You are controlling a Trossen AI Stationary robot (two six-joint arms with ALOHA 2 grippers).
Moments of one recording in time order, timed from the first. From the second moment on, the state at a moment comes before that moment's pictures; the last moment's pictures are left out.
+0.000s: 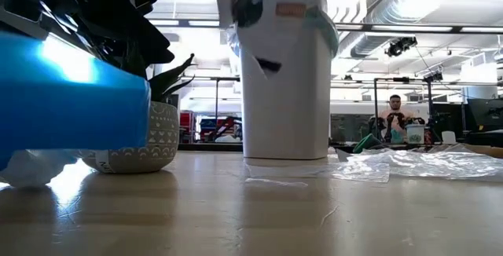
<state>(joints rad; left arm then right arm) -0.35 1.25 0.47 0.31 -0.17 -0.47 0.66 2.33 2.31 -1.46 0.82 1.24</state>
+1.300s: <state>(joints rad) -0.37 1.24 0.47 0.71 0.11 -0.58 0.43 1.99 2.31 -1.44 1.22 0.75</state>
